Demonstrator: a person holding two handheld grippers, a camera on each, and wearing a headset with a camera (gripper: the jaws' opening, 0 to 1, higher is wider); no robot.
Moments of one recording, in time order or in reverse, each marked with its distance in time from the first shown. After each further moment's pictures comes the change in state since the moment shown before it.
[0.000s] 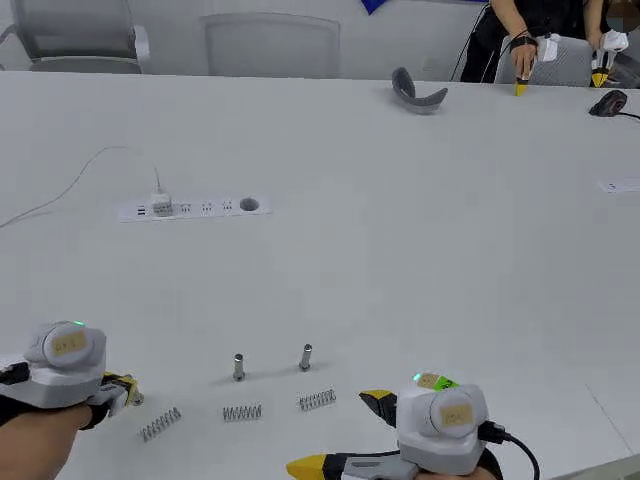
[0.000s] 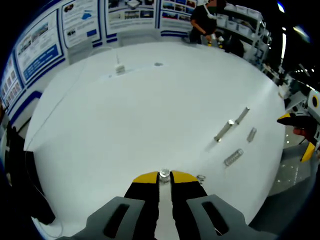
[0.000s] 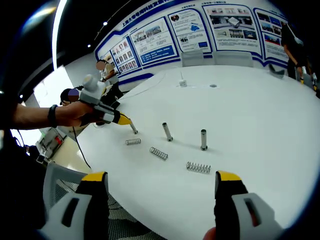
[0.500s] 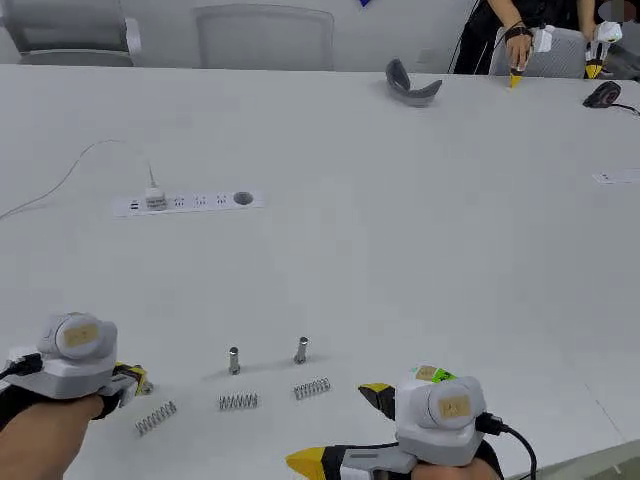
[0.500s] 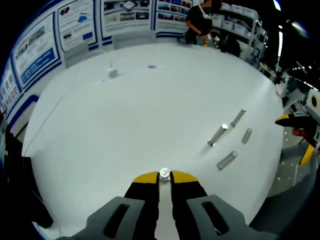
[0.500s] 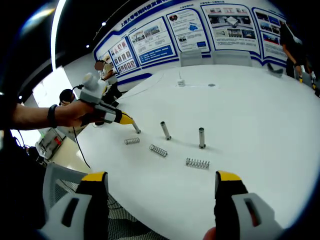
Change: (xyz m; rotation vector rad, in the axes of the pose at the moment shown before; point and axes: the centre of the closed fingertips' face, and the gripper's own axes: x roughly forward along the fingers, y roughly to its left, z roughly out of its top) left arm 0.007 -0.015 0.009 0.021 -0.013 -0.019; right arm -0.002 -0.003 -0.003 0.009 0.000 -0.008
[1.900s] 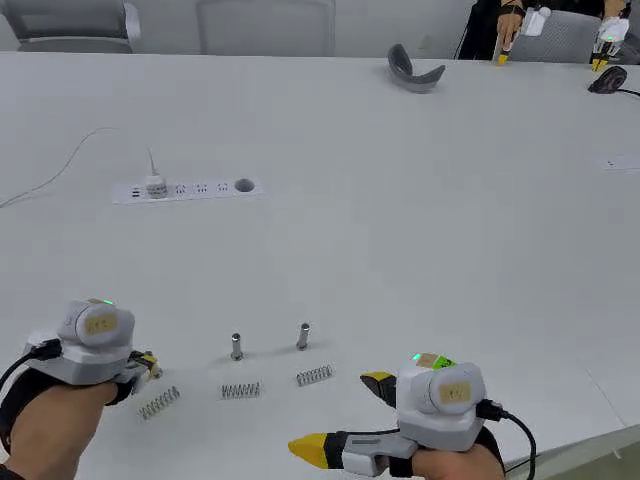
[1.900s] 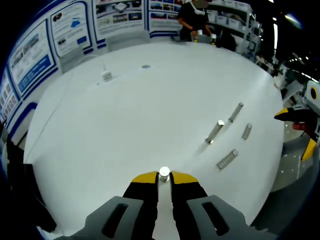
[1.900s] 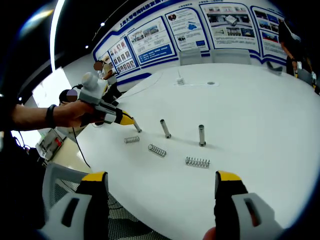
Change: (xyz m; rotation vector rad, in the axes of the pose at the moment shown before) left arm 0.004 -0.003 -0.005 0.050 0.011 0.011; right arm 0.001 0.000 -0.004 0.012 0.003 0.004
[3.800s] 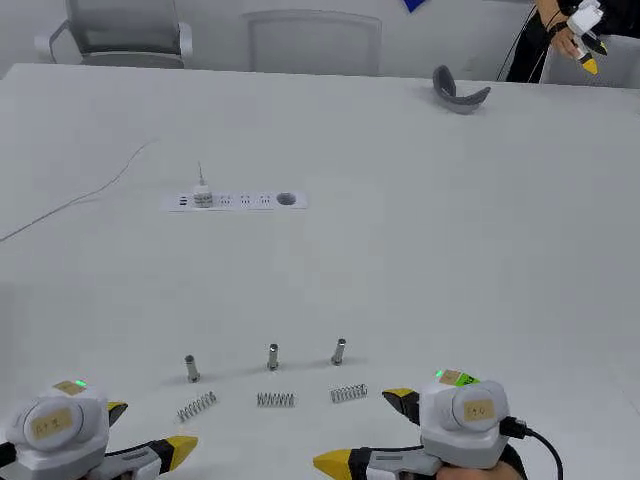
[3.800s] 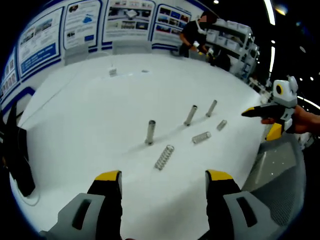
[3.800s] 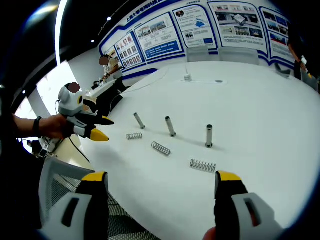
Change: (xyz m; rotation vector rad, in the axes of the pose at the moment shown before) left arm -0.055 -0.016 -0.062 -0.118 -0.128 -0.124; right arm 0.017 0.004 -0.002 -0.047 0.038 0.041
